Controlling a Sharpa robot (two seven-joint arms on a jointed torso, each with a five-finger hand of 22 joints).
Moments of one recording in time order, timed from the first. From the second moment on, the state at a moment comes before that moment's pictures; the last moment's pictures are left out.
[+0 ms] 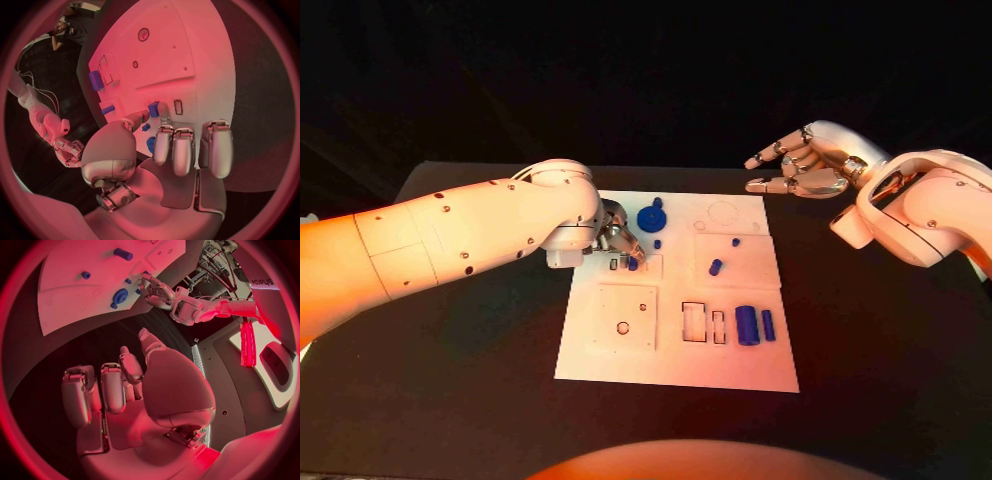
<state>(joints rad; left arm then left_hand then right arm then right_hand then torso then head) 1.36 -0.57 -0.08 1.38 -1.03 0.31 -0.70 0.82 -0.12 0.51 0.15 0.37 0.82 0.04 0.78 0.71 1.47 -0.02 1.47 1.31 1.47 -0.09 1.57 1.31 0.03 1.47 0.03 1.51 1.31 1.33 -1.04 -0.01 1.63 -1.01 -0.29 0.07 1.30 -0.10 0.13 0.11 0.16 0.98 0.15 0.07 0.08 1.38 0.06 1.11 1.31 1.47 -0.02 1.41 1.31 0.01 1.47 0.09 1.54 1.31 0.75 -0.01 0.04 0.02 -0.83</state>
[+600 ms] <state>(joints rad) 1.36 -0.57 -0.08 1.39 -1.03 0.31 -0.70 0.78 -0.13 0.36 0.22 0.35 0.83 0.03 0.78 0.71 1.46 -0.03 1.47 1.31 1.46 -0.09 1.57 1.31 0.03 1.47 0.02 1.51 1.31 1.33 -1.04 -0.01 1.63 -1.01 -0.29 0.07 1.30 -0.10 0.13 0.11 0.16 0.98 0.15 0.07 0.08 1.38 0.06 1.11 1.31 1.47 -0.02 1.41 1.31 0.01 1.47 0.09 1.54 1.31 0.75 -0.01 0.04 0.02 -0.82</state>
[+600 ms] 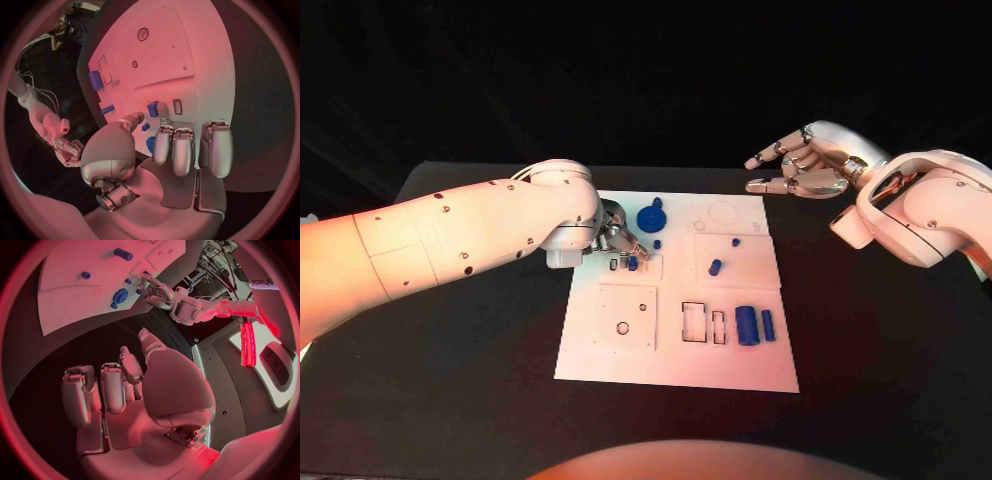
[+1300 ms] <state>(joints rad) 1.43 -0.69 -0.02 1.45 -0.98 0.35 -0.70 1.02 -0.06 0.11 0.26 0.21 0.75 0.10 0.58 0.52 1.45 0.02 1.42 1.31 1.46 -0.05 1.57 1.31 0.03 1.47 0.06 1.51 1.31 1.33 -1.02 -0.01 1.59 -1.01 -0.29 0.07 1.30 -0.10 0.13 0.11 0.16 0.98 0.15 0.07 0.08 1.38 0.06 1.11 1.31 1.47 -0.02 1.41 1.31 0.01 1.47 0.09 1.54 1.31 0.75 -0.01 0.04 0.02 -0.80</state>
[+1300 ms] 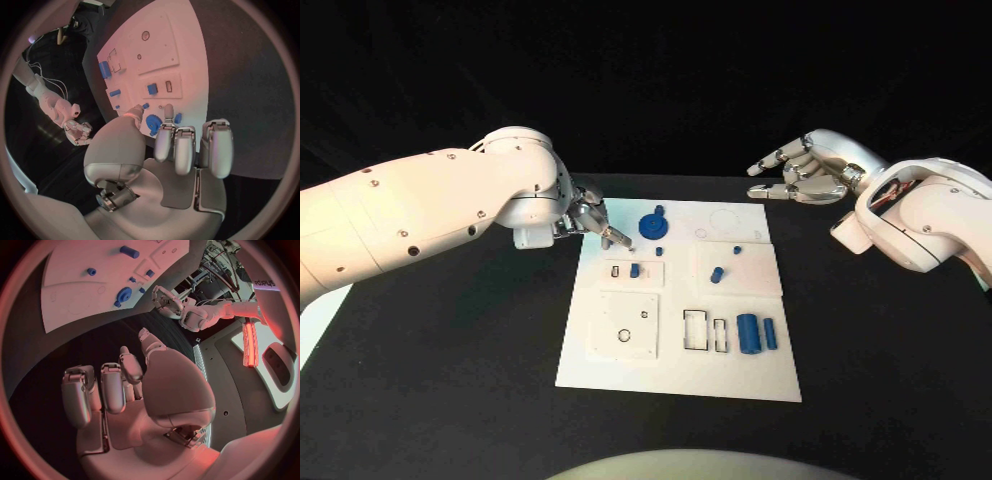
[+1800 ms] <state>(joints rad) 1.43 -0.60 -0.04 1.28 -0.98 0.35 -0.70 1.06 -0.03 0.06 0.29 0.22 0.85 0.08 0.61 0.48 1.45 0.01 1.42 1.31 1.47 -0.05 1.57 1.31 0.03 1.46 0.06 1.51 1.31 1.33 -1.01 -0.01 1.58 -1.01 -0.29 0.07 1.30 -0.10 0.12 0.11 0.16 0.98 0.15 0.07 0.08 1.38 0.06 1.11 1.31 1.47 -0.02 1.41 1.31 0.01 1.47 0.09 1.54 1.31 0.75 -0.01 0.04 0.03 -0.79</state>
